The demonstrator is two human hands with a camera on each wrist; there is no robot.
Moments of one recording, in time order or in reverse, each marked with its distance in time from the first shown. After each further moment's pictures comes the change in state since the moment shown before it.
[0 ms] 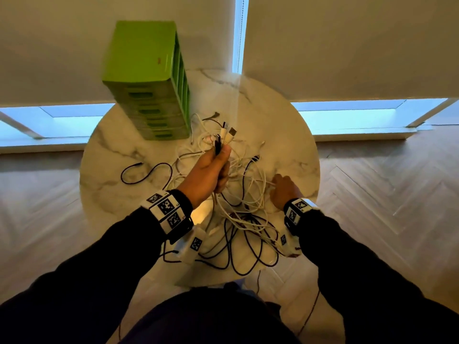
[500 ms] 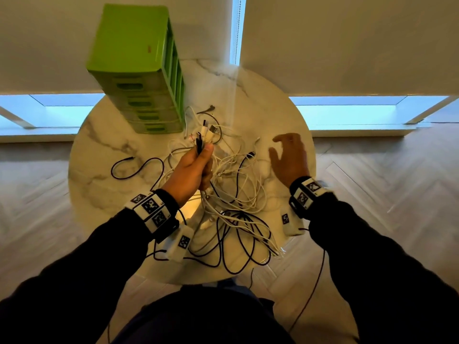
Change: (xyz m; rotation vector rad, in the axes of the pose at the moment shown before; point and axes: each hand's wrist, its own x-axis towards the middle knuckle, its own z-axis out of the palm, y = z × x) left_hand 0.008 -0.017 -0.016 0.004 0.075 0.006; right_hand 0.007 -0.022 -0.069 0.247 0.516 -0.283
